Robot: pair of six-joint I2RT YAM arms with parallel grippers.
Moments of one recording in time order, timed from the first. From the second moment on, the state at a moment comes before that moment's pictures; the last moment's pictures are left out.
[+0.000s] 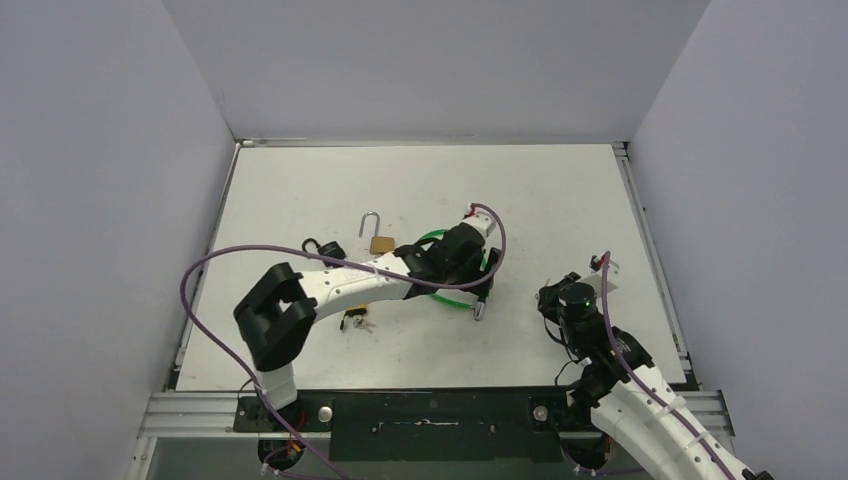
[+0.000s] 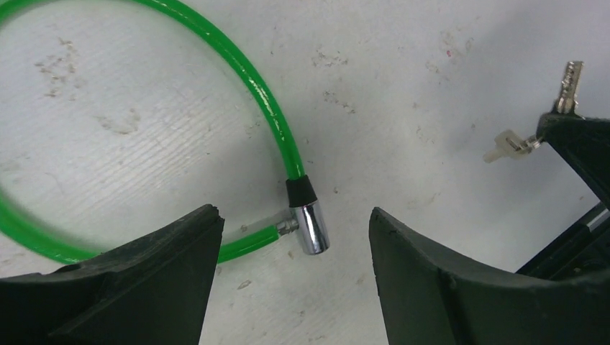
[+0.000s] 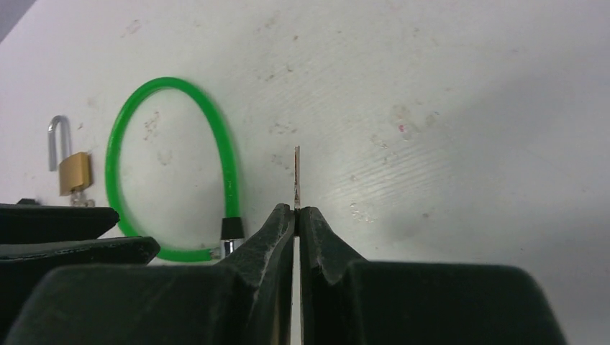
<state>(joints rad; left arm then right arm) -1.01 1.76 1.30 -0.26 -0.16 -0.49 0.48 0.53 0.40 -0.46 0.40 0.83</state>
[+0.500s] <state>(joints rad) -1.06 2.14 1.58 -0.44 -0.23 -0.60 0.48 0.56 0.40 -0.55 0.47 0.90</state>
